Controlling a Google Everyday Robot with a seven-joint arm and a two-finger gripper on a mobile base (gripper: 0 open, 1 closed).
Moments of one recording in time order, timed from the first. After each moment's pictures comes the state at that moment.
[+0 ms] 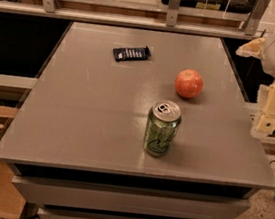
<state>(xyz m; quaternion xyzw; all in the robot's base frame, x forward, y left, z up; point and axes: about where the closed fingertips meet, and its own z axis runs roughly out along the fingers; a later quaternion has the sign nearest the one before) 0.472 -0.214 0.957 -0.70 0.70 -0.03 0.14</state>
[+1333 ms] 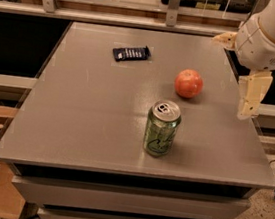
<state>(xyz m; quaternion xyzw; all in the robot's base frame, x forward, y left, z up) 0.532 -0.192 0.939 -0.79 0.58 -0.07 0.16</state>
